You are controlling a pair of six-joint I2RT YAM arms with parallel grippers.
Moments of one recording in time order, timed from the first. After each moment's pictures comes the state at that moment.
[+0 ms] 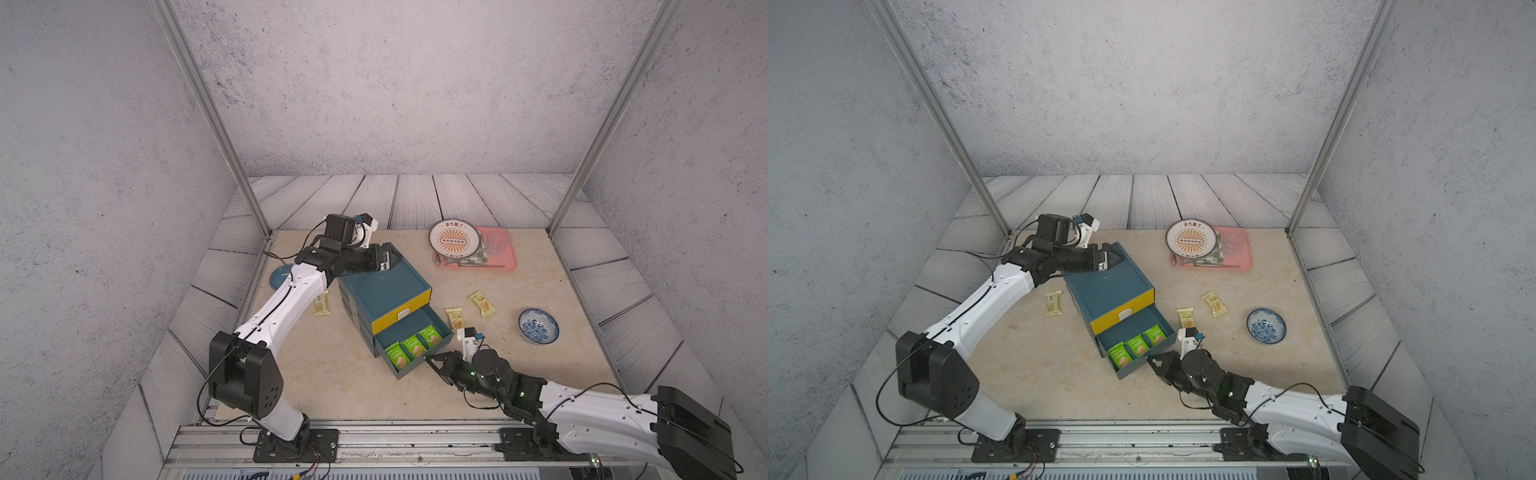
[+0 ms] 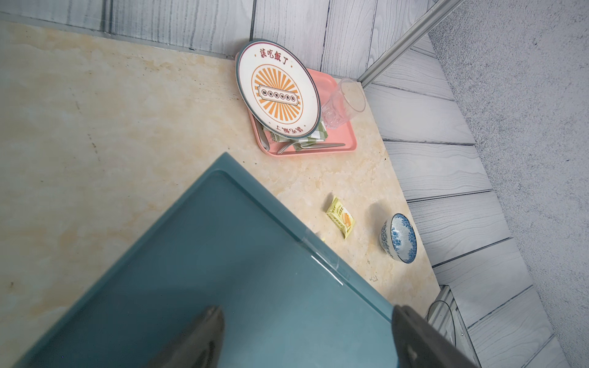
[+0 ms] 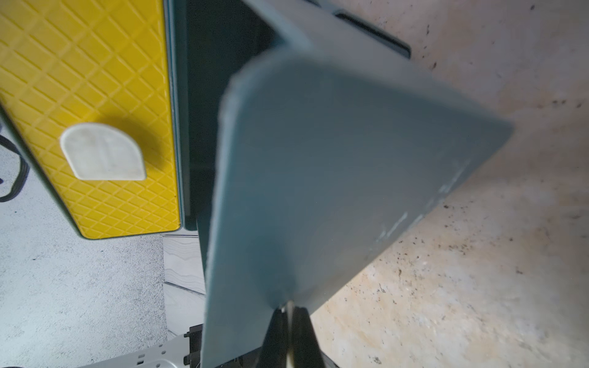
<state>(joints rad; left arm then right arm) -0.39 1.58 1.44 -0.54 0.51 -0.40 1.06 1.01 0.26 0.34 0.05 1.41</state>
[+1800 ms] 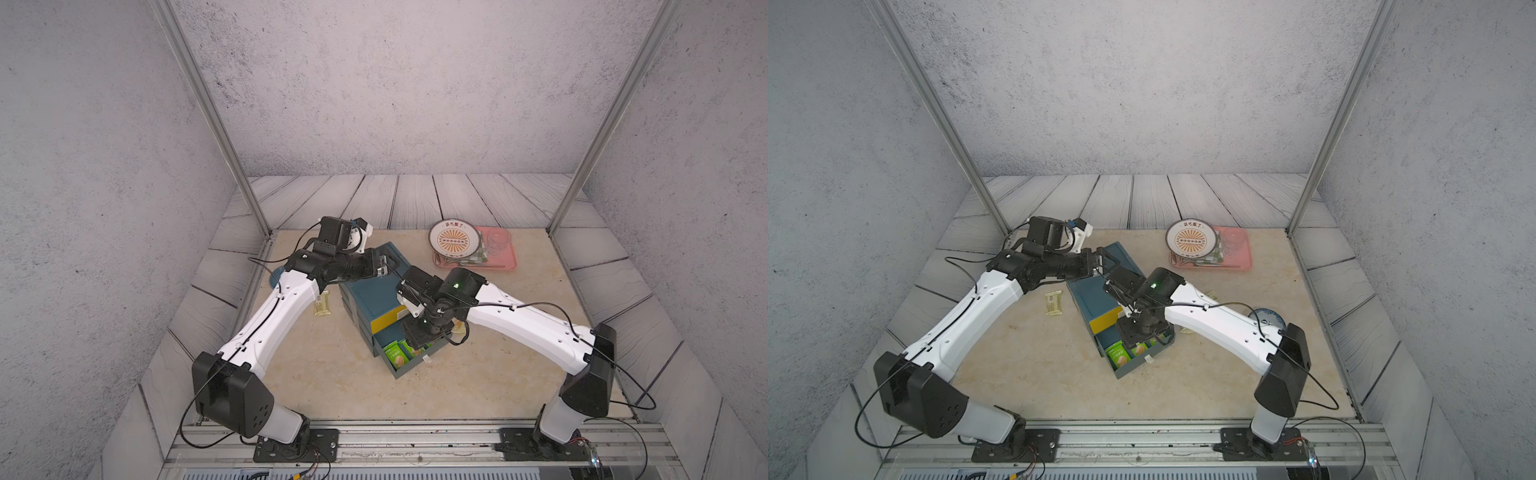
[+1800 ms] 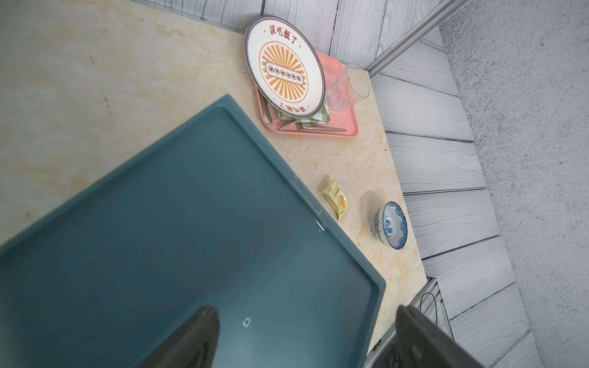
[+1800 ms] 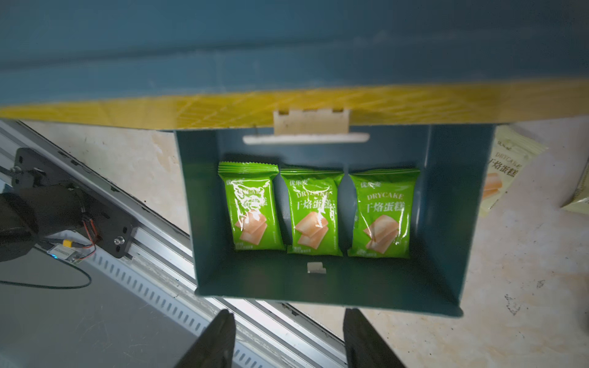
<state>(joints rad) -0.40 1.48 1.44 -0.69 0.48 -0.46 1.01 1.72 1.71 -1.31 -0.06 0.43</state>
